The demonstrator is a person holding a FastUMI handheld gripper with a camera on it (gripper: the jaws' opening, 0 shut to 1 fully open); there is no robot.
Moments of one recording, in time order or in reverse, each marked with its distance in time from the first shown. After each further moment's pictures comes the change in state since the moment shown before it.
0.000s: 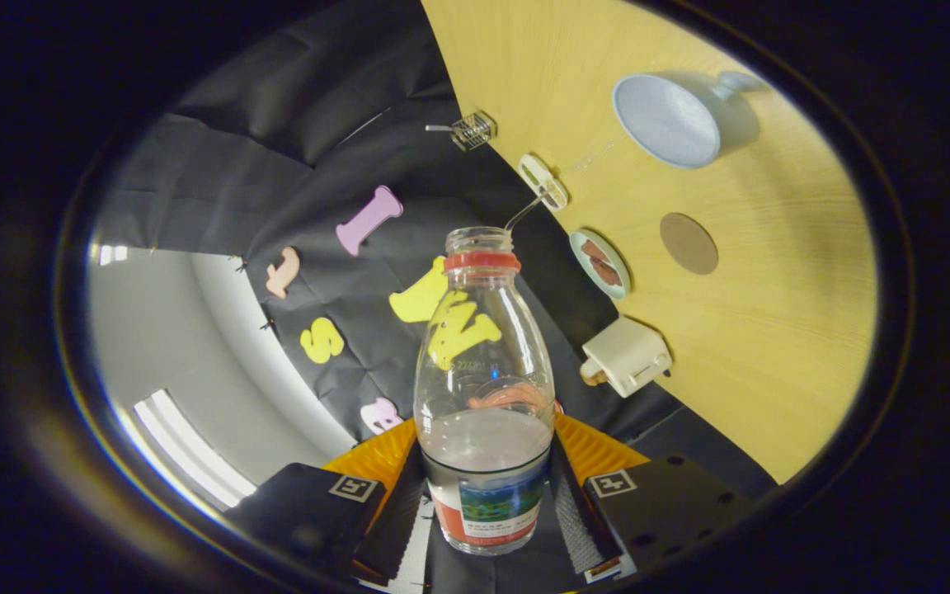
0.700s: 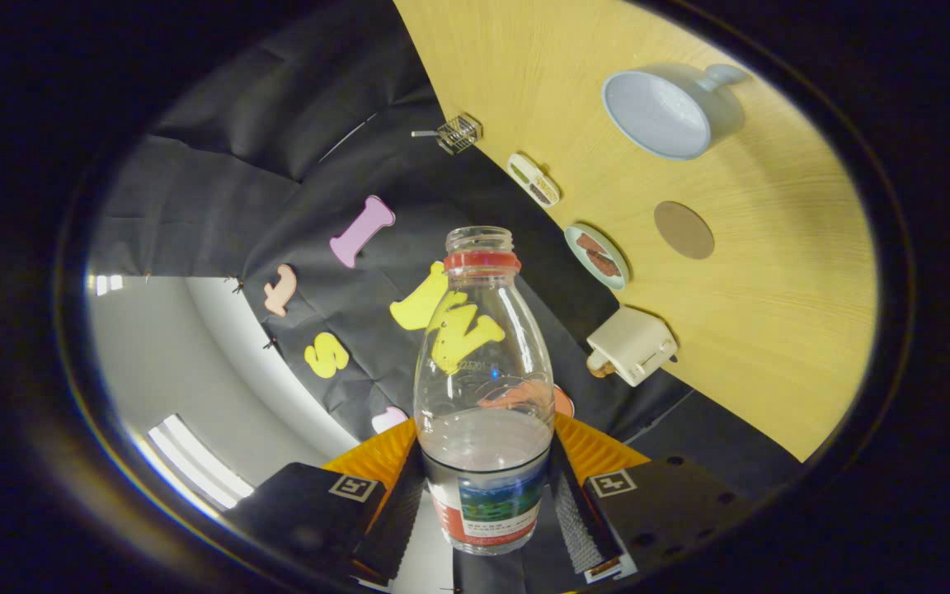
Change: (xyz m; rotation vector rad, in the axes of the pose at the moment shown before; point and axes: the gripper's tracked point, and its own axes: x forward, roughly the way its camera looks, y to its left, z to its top) arm -0.004 0.013 0.006 0.087 -0.013 -0.008
